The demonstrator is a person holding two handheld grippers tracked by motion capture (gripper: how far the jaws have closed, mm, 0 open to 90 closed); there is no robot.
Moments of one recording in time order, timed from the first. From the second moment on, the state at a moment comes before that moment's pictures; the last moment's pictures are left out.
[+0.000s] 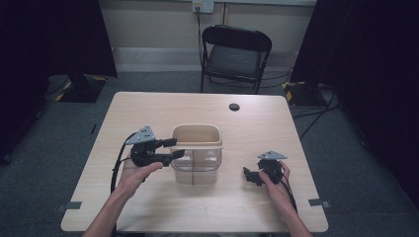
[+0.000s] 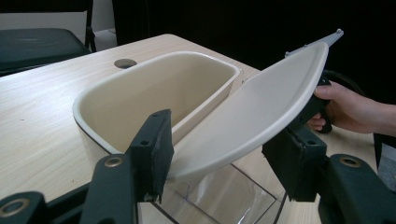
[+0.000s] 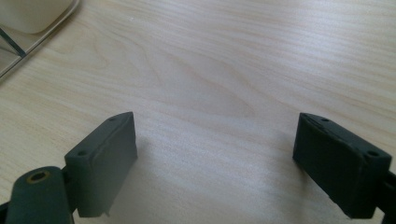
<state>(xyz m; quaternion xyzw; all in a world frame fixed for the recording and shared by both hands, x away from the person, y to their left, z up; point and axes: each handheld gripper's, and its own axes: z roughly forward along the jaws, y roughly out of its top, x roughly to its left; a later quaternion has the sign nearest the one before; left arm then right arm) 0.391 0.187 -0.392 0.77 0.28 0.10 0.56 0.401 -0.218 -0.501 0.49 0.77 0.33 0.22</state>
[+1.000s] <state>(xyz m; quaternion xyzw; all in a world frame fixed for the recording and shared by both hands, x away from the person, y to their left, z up) 0.401 0.189 -0.387 0.76 0.30 0.09 0.57 0.401 -0.218 -0.501 0.49 0.77 0.33 0.22</state>
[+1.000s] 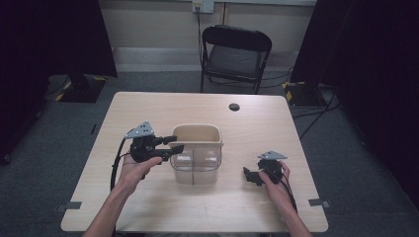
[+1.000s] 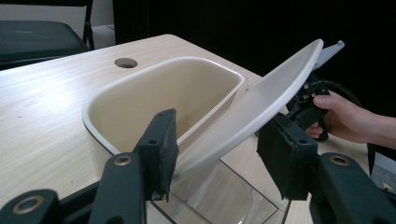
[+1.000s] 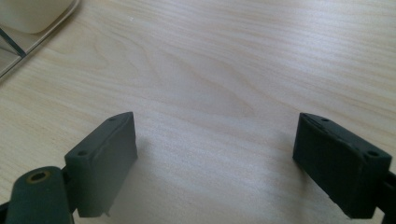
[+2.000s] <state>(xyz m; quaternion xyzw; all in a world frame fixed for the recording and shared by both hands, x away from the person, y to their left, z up) 0.406 0.191 -0.387 0.76 0.30 0.08 0.57 0.401 -0.218 -0.501 0.49 0.77 0.33 0.22</state>
